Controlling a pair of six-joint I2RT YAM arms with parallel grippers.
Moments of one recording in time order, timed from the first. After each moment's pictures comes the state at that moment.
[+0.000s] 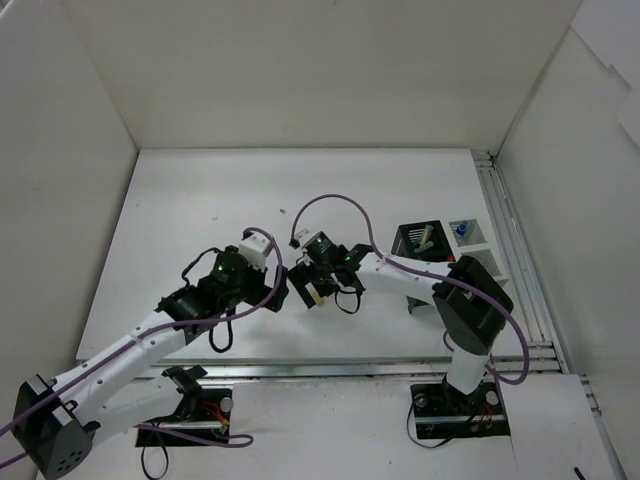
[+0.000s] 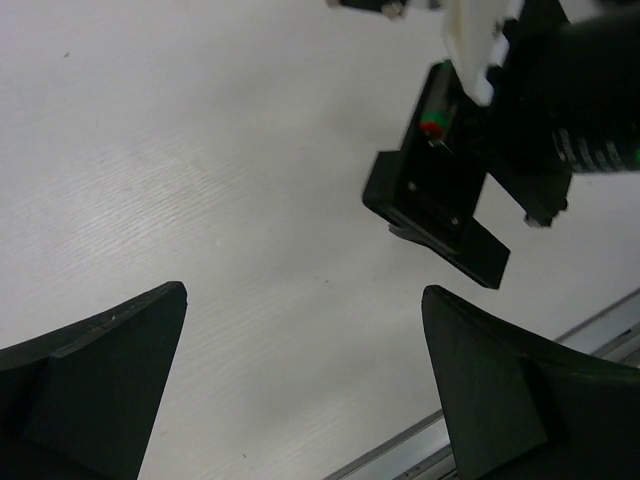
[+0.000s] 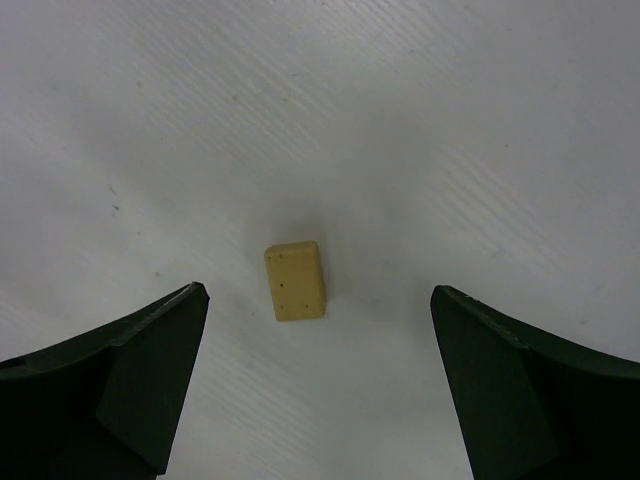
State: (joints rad) left arm -0.71 0.94 0.69 -0.33 -0.07 -0.21; right arm 0.85 1.75 1.11 -0.36 0.02 0.17
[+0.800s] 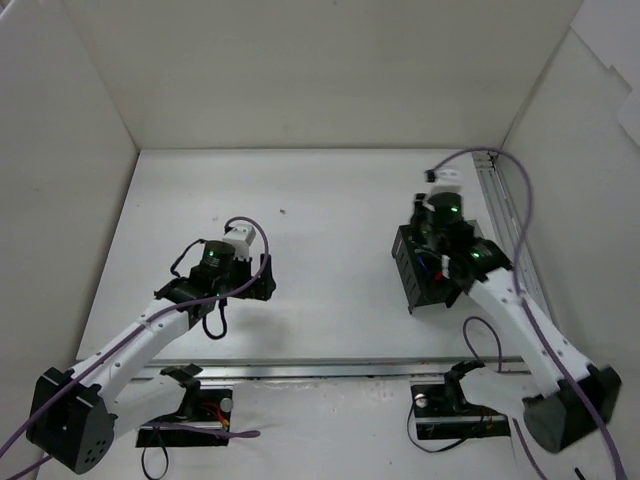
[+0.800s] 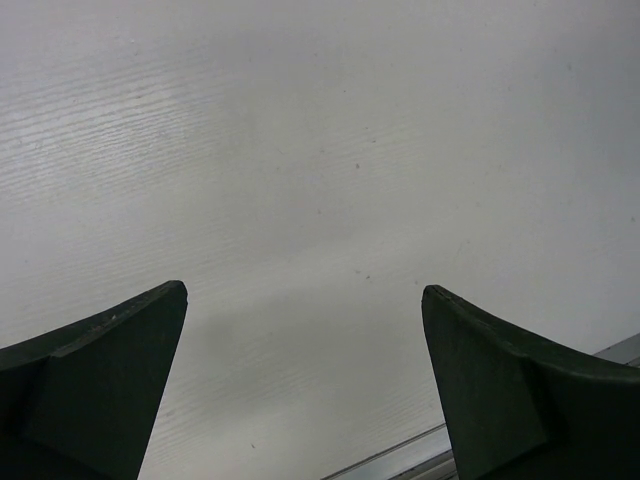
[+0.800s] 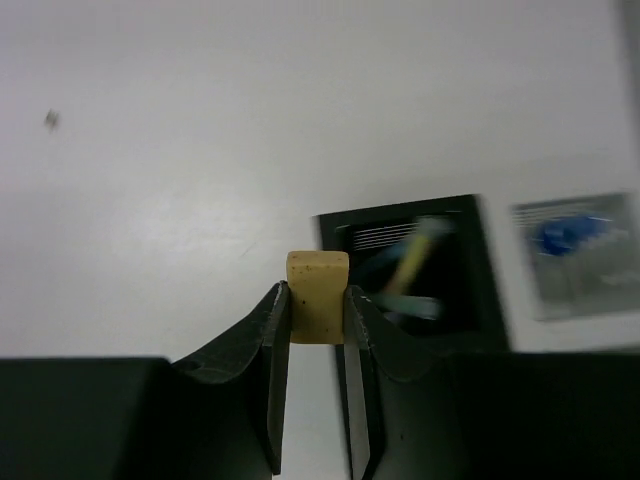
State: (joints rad) left arm -0.49 1.02 0.68 -0.36 0.04 -0.30; right arm 0.49 1.21 1.01 -0.41 0.25 0.23
